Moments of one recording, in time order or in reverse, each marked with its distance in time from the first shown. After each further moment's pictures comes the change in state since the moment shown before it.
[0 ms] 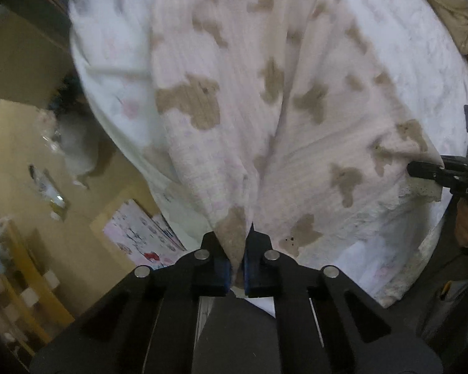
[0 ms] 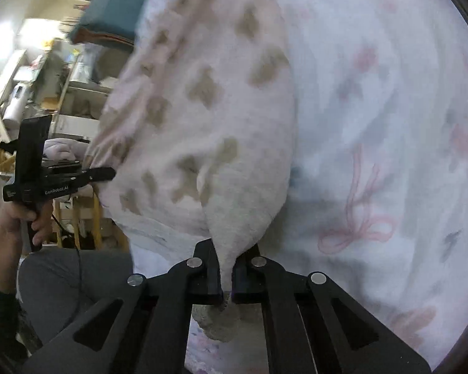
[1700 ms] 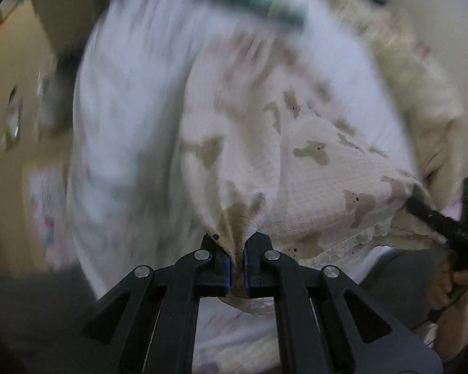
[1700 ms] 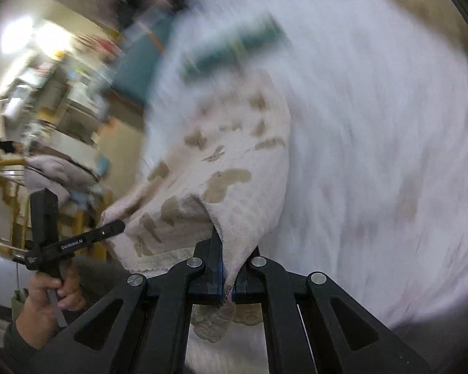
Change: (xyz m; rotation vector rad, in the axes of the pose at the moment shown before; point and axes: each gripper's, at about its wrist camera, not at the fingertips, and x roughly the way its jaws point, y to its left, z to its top) left arm -0.019 -0.087 -0.045 -0.455 -0.257 -0.235; right arm -0.176 -0.029 0.002 -0.038 -0.107 -0.174
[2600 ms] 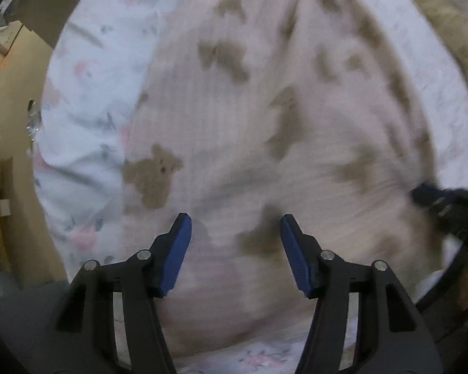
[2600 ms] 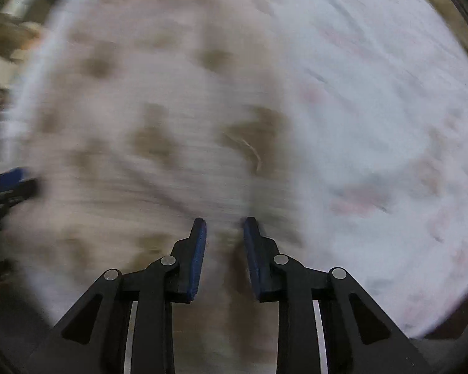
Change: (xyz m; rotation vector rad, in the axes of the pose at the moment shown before) left arm 0.106 -0.028 -0.003 0.110 0.096 0.272; right arm 0.134 -0.031 -0.010 -0.142 0.259 -0.470
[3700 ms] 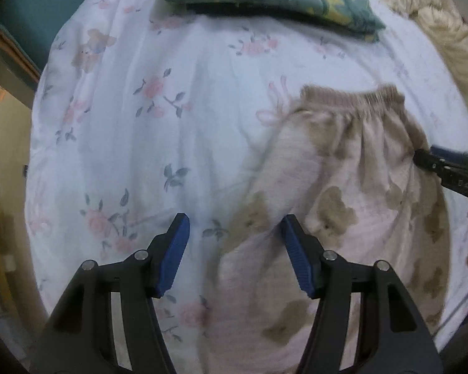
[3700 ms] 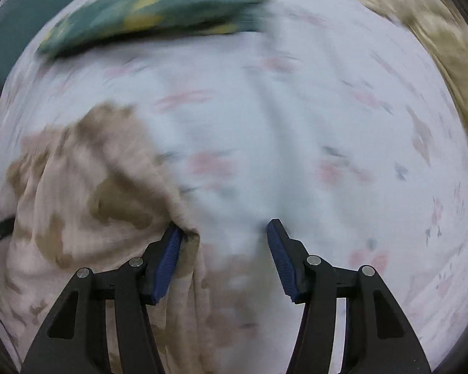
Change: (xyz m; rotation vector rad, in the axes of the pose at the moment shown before) left arm 0.008 0.033 0.233 0.004 -0.181 -0.045; right arm 0.007 -0.028 0.273 -0.021 -0.237 -0.044
